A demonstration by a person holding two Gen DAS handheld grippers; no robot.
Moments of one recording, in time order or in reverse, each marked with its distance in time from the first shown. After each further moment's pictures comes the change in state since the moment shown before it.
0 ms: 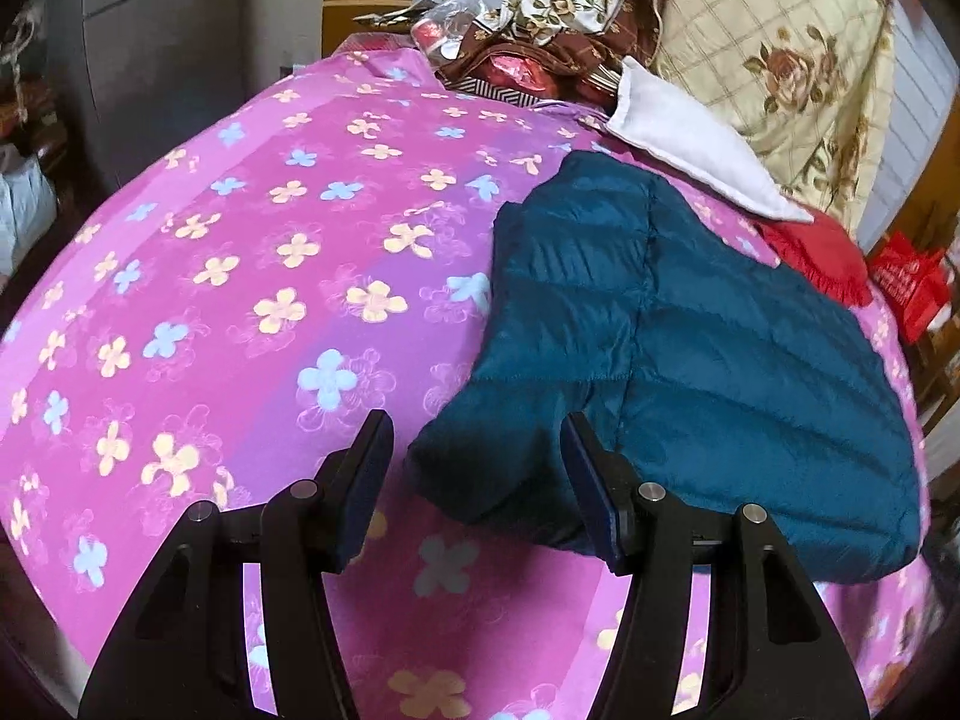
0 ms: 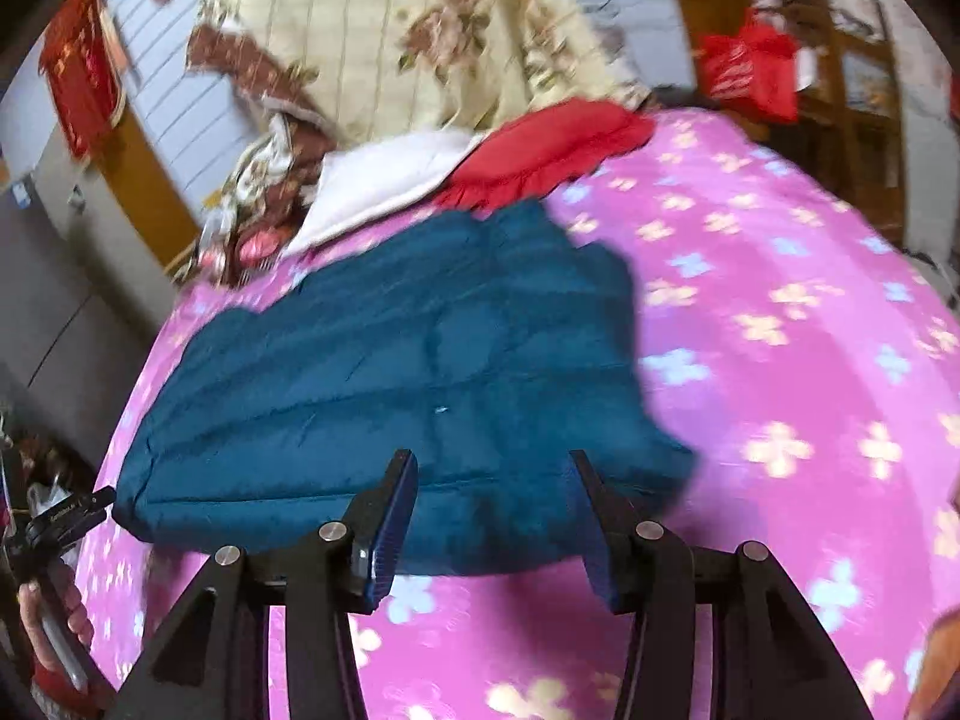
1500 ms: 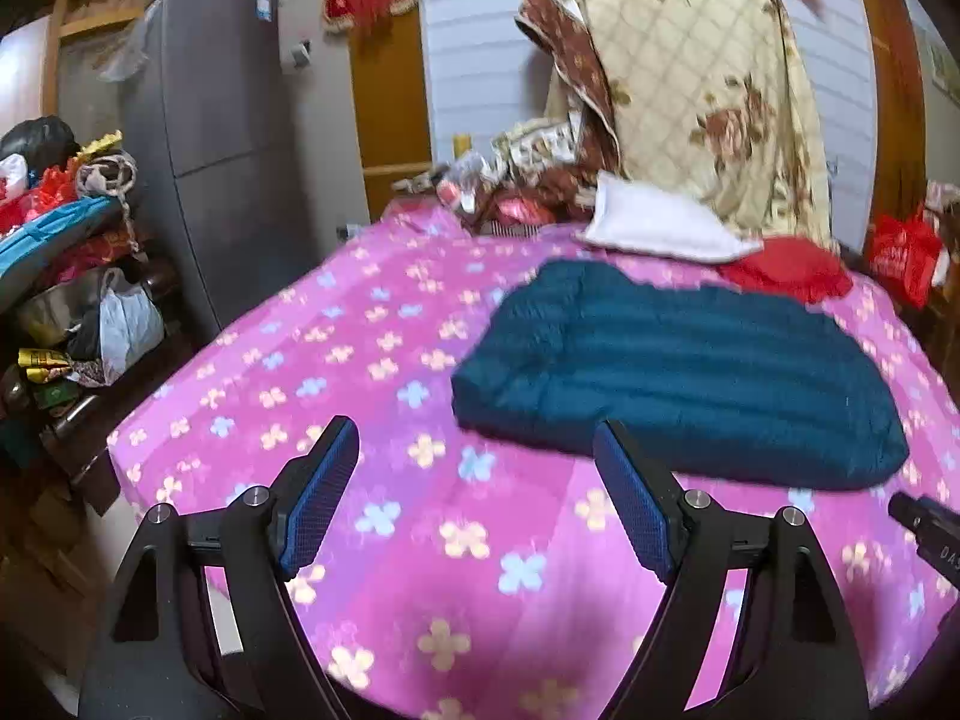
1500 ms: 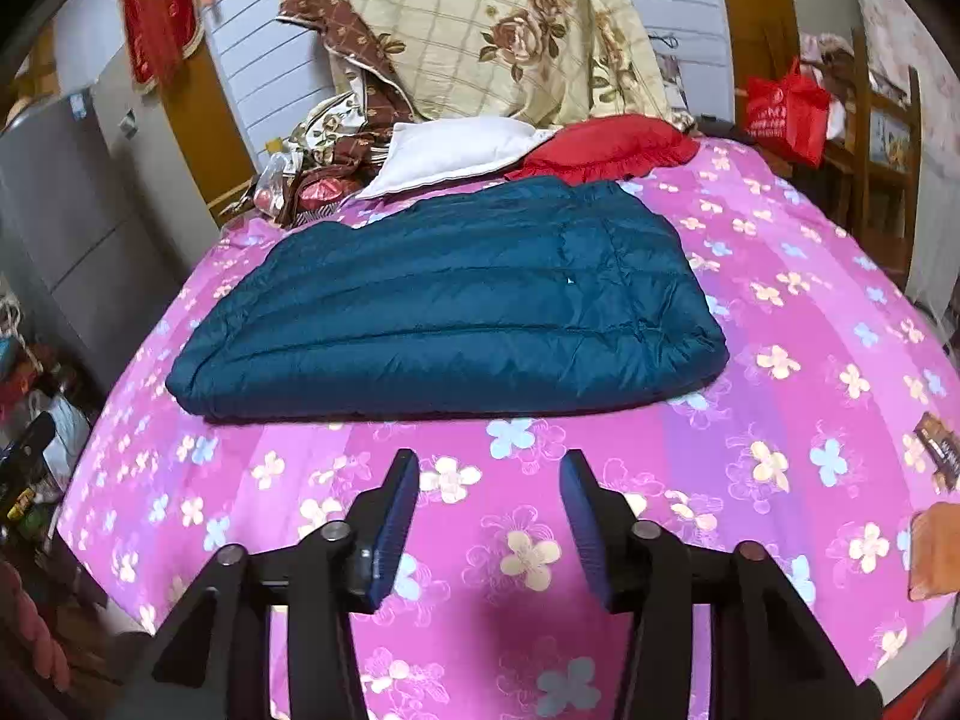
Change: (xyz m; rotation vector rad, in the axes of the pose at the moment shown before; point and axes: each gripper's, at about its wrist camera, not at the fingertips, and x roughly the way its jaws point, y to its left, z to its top) left arm -0.181 -0.047 -0.130 0.134 -0.361 0.168; right arm -0.092 0.078 -0.107 -0.168 -0.031 -0.021
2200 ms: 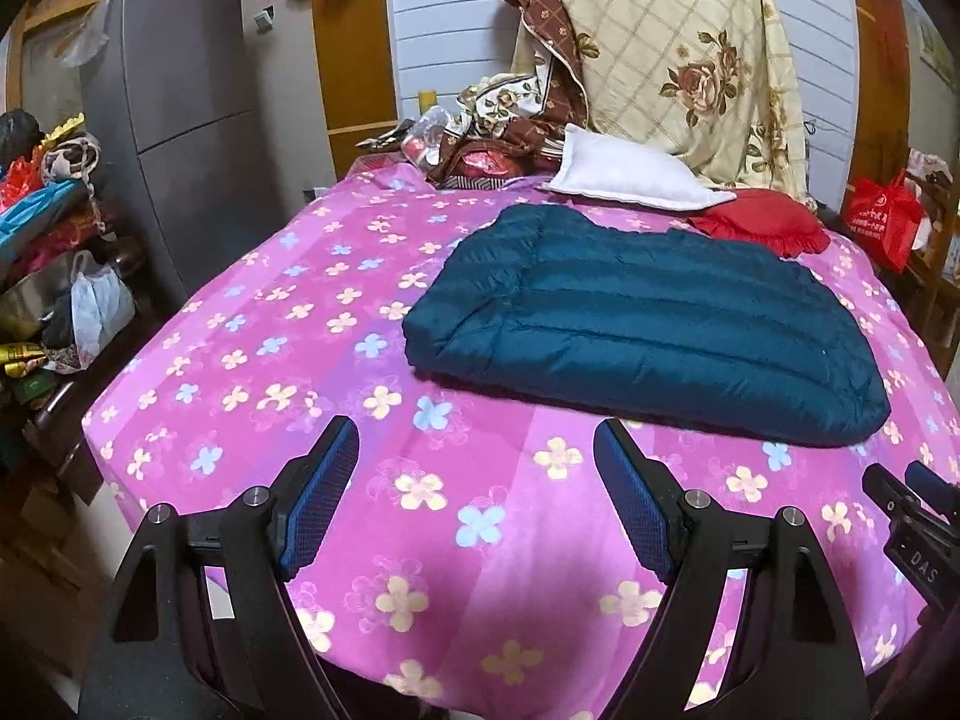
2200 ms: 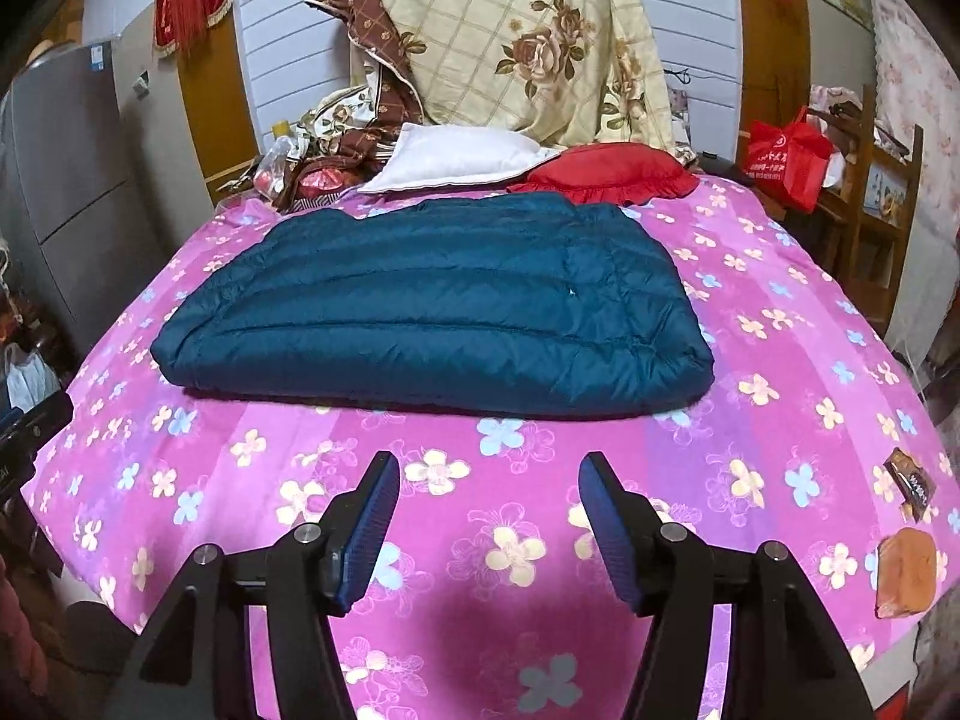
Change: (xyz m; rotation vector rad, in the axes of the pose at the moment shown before) left arm 0.007 -0.023 -0.010 0.026 0.100 -0.067; right arm -0.004 0.017 -0.008 -0.090 -0.029 -0.069
